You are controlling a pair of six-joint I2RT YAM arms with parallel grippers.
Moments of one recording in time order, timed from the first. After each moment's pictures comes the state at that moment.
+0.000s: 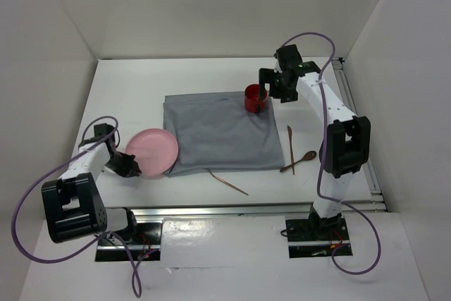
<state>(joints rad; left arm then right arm) 0.28 1.30 0.65 -0.77 0.04 -1.02 0.24 1.86 1.72 -0.82 -0.05 0.27</state>
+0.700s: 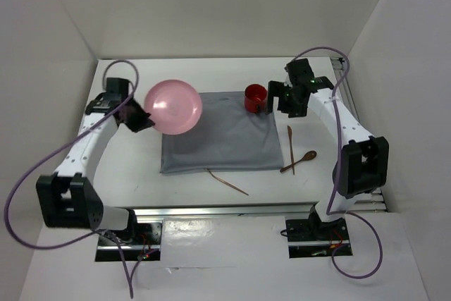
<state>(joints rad) 0.07 1.29 1.14 -0.78 0.08 -0.80 0.23 1.63 1.46 -0.81 -0.06 0.31</state>
